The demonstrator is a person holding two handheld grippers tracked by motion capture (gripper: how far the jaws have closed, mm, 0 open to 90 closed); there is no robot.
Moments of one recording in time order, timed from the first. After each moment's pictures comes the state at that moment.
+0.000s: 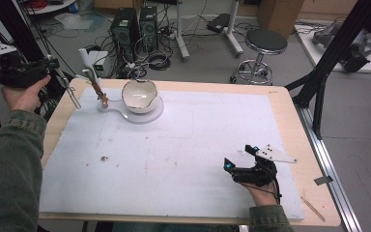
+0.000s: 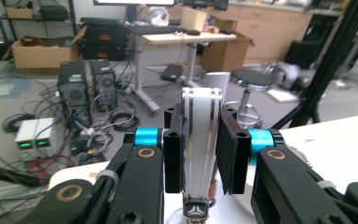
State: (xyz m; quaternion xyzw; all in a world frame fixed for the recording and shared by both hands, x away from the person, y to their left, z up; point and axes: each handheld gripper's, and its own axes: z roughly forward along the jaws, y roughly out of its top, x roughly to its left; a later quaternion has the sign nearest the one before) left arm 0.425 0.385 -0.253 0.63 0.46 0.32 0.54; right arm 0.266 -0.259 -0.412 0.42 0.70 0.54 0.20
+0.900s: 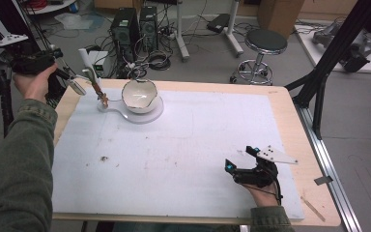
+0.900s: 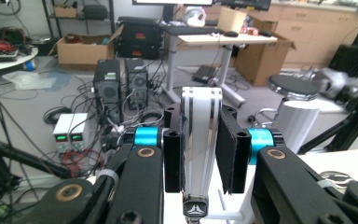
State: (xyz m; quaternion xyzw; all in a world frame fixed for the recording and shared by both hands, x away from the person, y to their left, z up) left arm 0.474 0.383 -0.257 0.60 0.50 0.35 0.52; right arm 0.265 -0.263 -0.415 0.42 0.70 0.54 0.20
